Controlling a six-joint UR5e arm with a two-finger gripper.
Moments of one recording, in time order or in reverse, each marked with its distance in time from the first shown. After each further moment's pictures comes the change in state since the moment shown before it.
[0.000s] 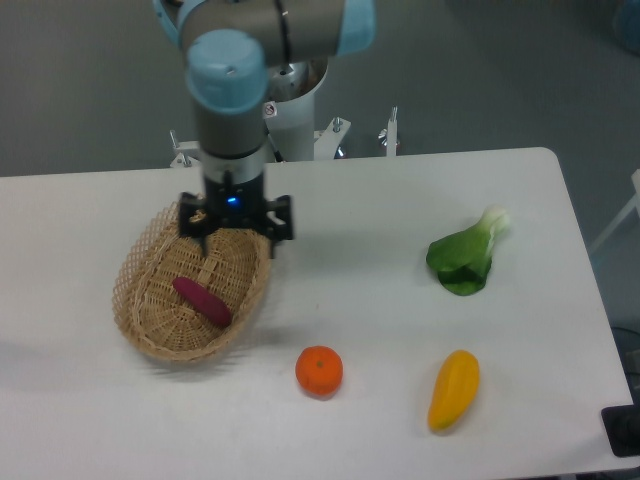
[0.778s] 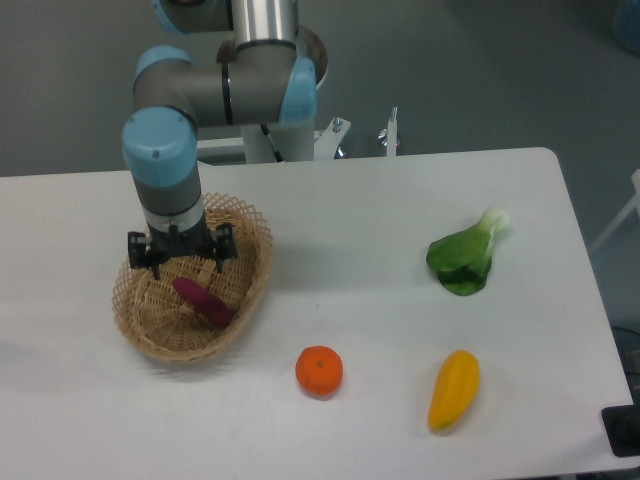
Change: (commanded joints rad) arm -0.058 -0.170 -0.011 0.089 0.113 -0.110
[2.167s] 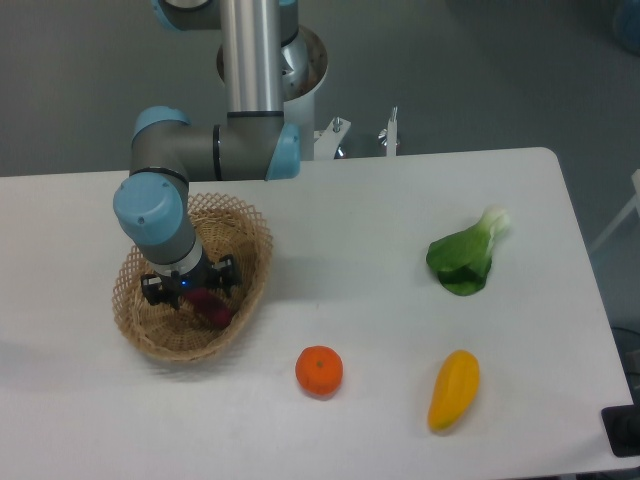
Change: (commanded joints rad) arm -0.044 -0.104 -0.006 0.062 0.077 -0.071
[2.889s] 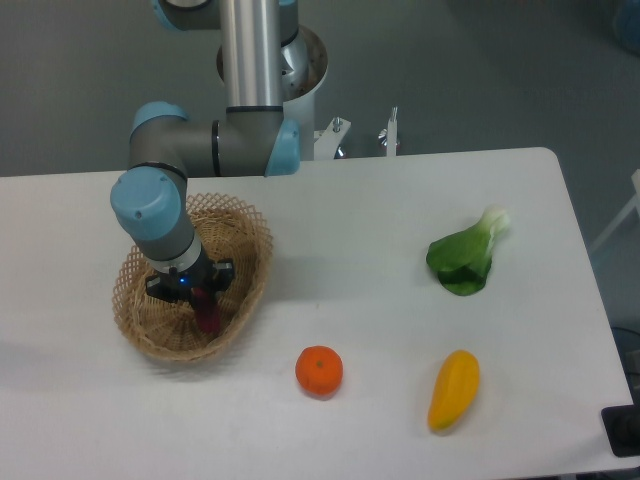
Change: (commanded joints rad) arm 0.002 0.032 0.031 -0.008 0.017 0.020
